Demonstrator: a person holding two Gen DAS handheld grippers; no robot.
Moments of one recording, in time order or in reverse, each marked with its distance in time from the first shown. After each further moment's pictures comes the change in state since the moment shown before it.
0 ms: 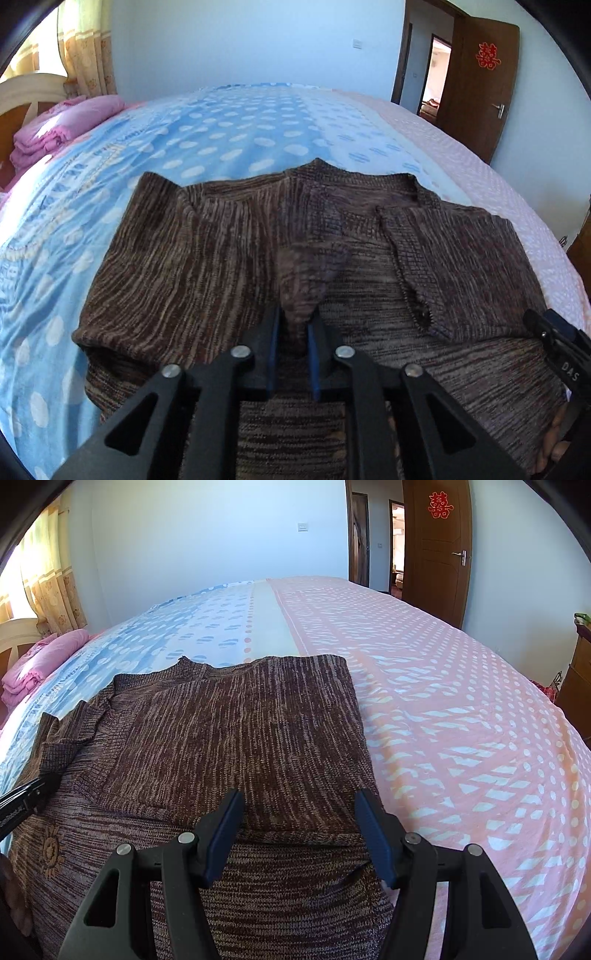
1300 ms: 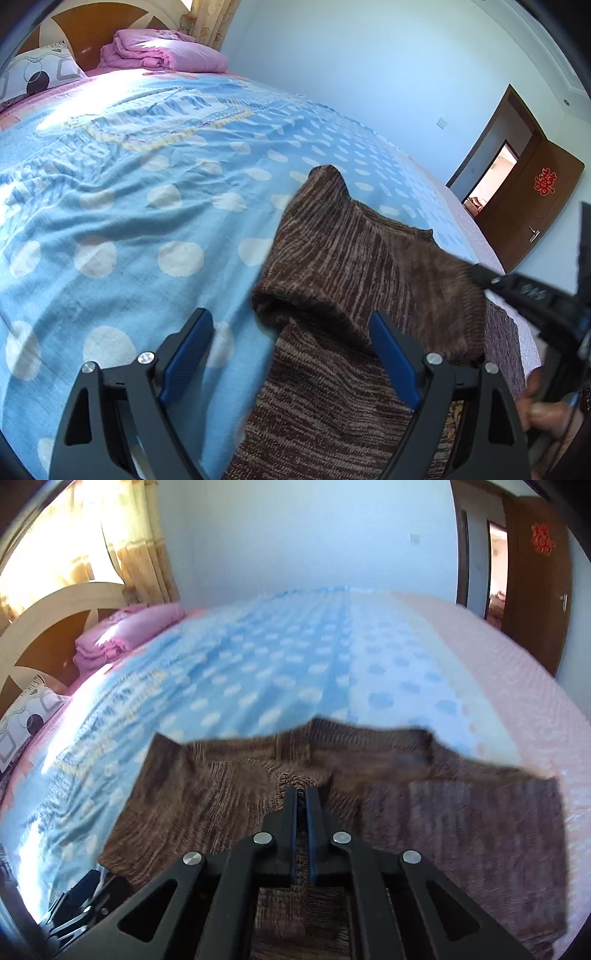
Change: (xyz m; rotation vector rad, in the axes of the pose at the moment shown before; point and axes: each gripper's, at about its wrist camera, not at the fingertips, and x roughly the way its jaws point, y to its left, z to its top) left arm -0.027 0.113 -0.042 -0.448 -0.121 -0.003; right arm 0.010 0.194 0.077 -0.215 -0.025 0.299
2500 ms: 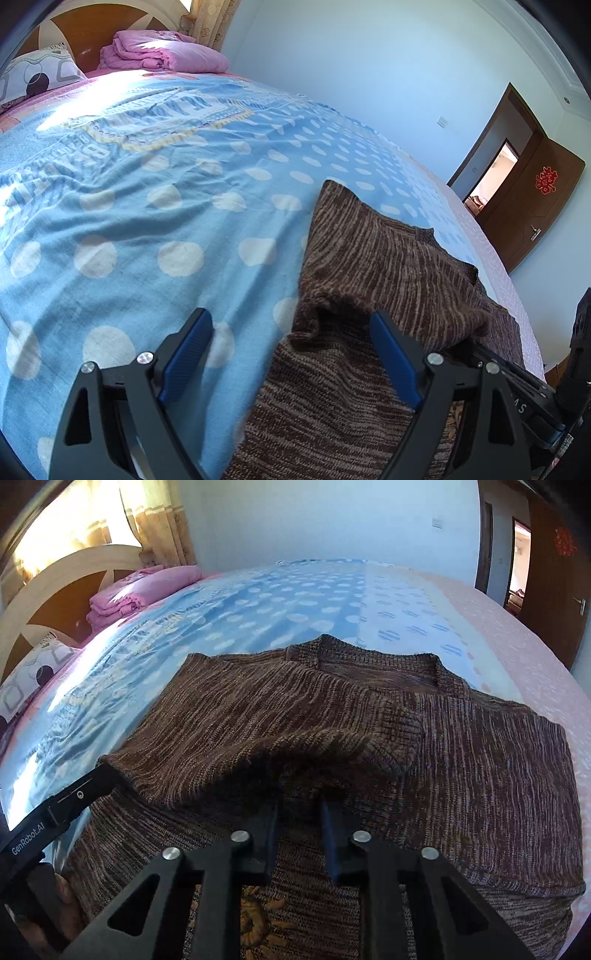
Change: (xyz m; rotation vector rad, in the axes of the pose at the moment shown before) left arm 0.001 0.000 0.001 0.004 0.000 0.005; right arm 0.005 0.003 -0.065 -0.075 0.133 0.041
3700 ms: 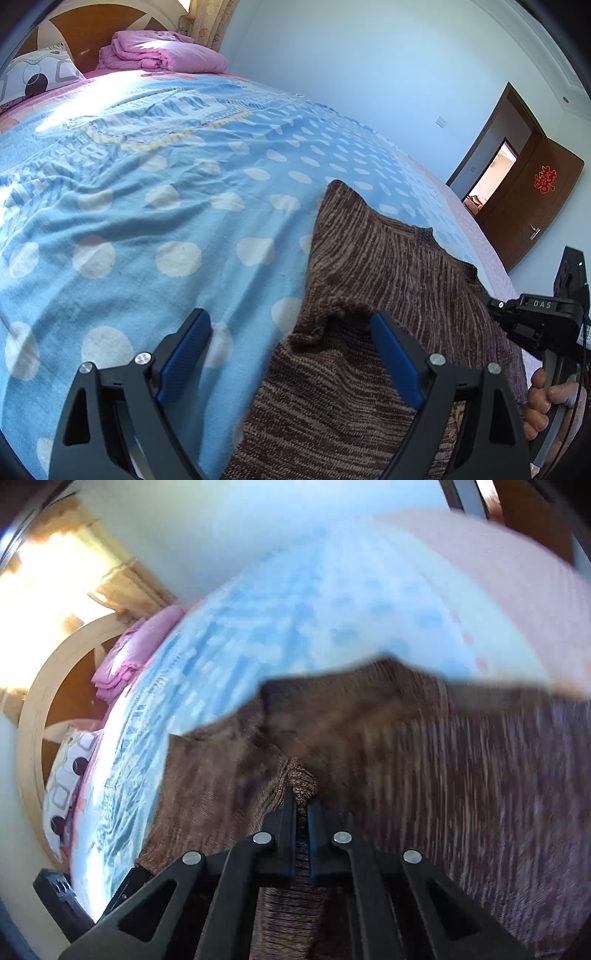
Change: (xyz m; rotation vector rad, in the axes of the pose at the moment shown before) left arm 0.000 0.000 0.000 0.002 -0.001 -0.007; right arm 0.014 -0.097 0.060 0.308 0.029 0.226
